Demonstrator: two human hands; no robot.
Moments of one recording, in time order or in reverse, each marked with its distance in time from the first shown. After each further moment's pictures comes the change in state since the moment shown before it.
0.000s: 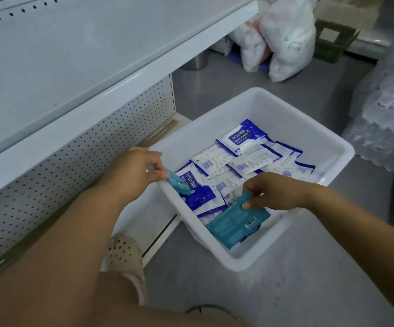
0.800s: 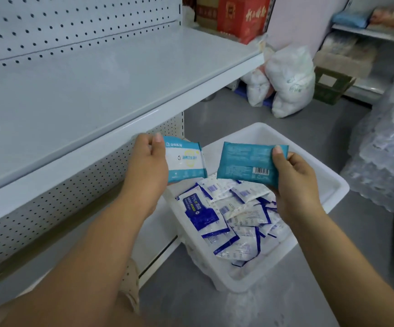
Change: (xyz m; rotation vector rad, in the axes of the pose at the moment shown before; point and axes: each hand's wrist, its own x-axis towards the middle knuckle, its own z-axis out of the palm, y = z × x) left_hand -0.028 0.085 -0.029 -0.901 0.476 -0.200; right_hand -0.031 -0.086 -0.026 1.304 0.996 -0.012
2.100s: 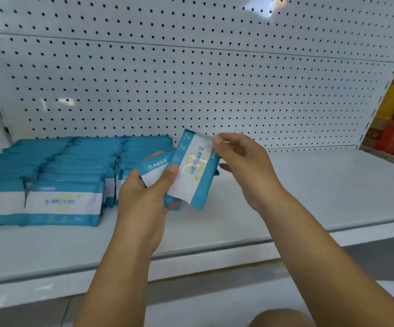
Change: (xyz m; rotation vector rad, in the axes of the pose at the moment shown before) left_hand -0.068 0.085 -0.303 -0.533 0.528 0.362; right_hand -0.202 -0.085 0.370 -0.096 -1.029 -0.375
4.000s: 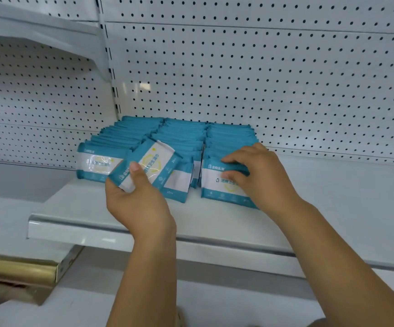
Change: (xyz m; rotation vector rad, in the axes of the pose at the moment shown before) left_hand -0.002 0.032 -0.105 -0.029 0.946 0.427; right_hand 0.003 0.041 0.111 -0.720 -0.336 -0.641
